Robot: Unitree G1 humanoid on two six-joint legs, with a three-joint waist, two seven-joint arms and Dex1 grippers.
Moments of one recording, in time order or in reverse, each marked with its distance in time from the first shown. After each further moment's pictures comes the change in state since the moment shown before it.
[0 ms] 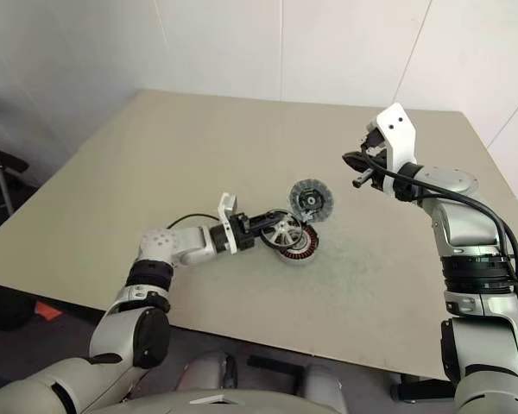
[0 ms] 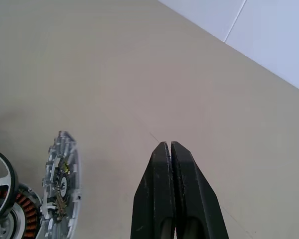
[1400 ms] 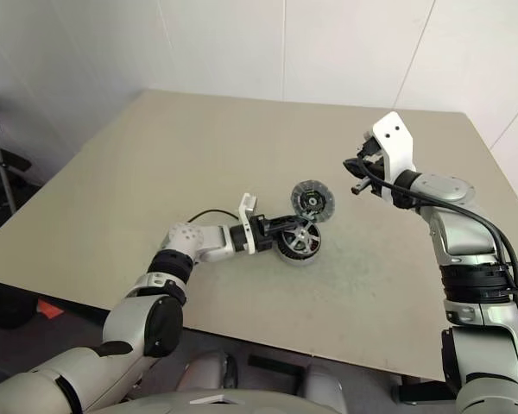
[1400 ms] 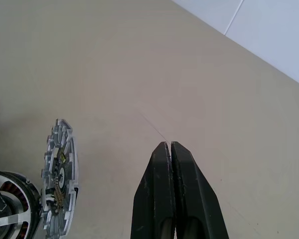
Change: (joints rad) left arm -0.081 -0.060 -0.042 0.126 0.165 -0.082 -0.141; right arm 0.048 0.007 0.004 -0.045 -0.017 0.002 -0.023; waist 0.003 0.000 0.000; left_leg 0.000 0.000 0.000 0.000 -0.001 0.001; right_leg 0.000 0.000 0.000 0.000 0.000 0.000
